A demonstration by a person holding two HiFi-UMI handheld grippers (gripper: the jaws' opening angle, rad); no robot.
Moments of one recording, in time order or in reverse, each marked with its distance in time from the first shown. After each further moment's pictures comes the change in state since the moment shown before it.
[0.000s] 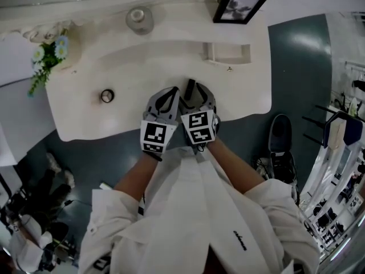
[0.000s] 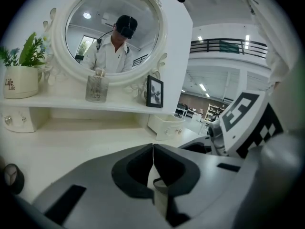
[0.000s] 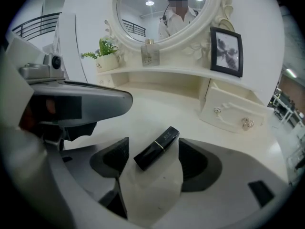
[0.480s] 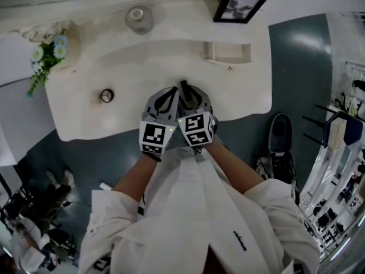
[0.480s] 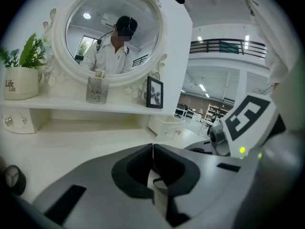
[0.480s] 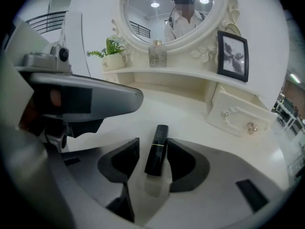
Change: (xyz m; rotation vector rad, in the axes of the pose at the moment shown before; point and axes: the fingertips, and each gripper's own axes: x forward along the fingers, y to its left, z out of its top) left arm -0.003 0.001 0.001 0.000 -0.006 -0.003; right arm 0.001 0.014 0.001 -0.051 -0.017 0.018
